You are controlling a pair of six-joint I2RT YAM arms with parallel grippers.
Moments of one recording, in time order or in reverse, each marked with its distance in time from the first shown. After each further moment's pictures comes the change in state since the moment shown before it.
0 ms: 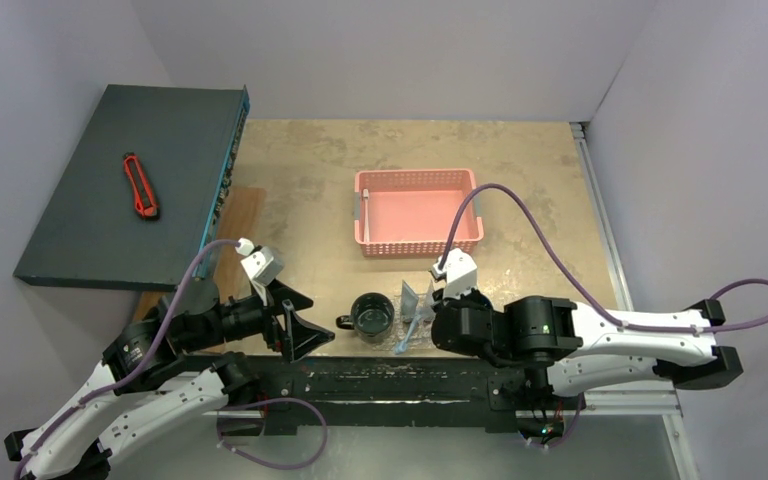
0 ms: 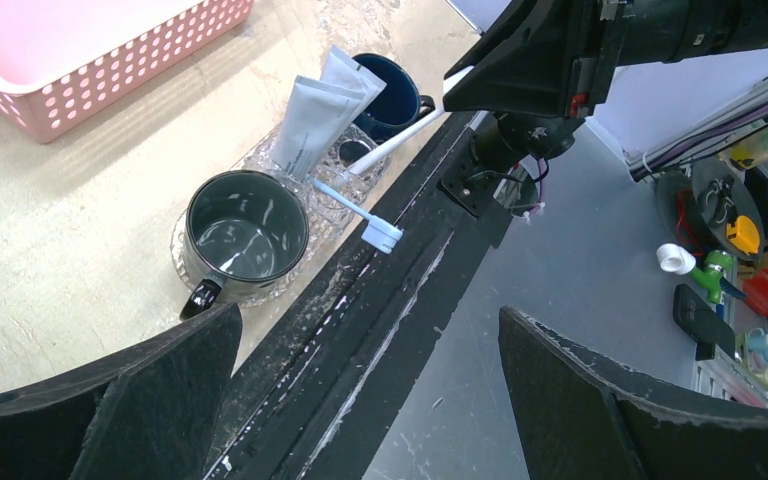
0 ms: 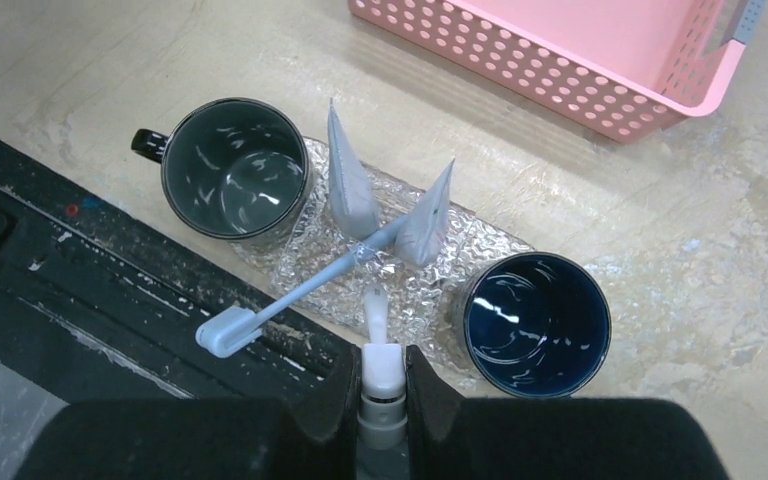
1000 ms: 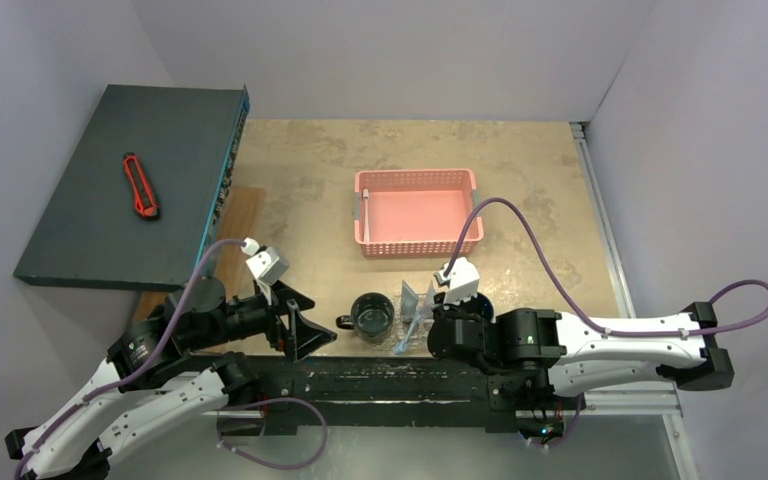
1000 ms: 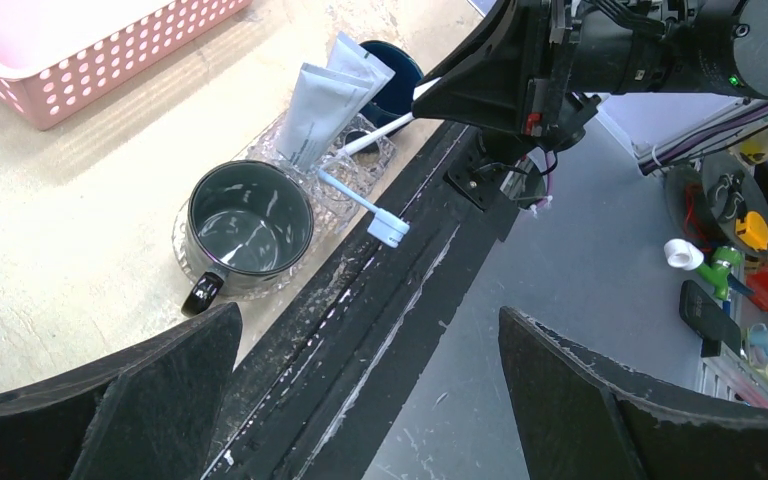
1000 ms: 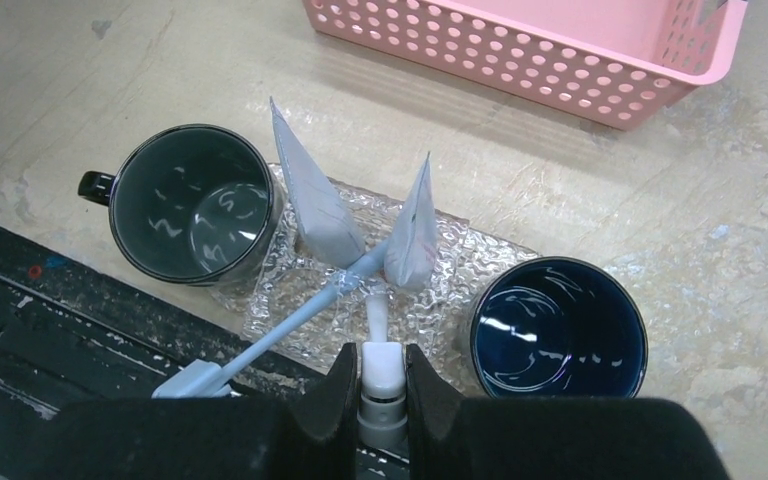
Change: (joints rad) left arm 0.000 0.013 -0.013 -0.001 -0.001 0.000; right arm 0.000 -0.056 -0.220 0.178 0.097 0.097
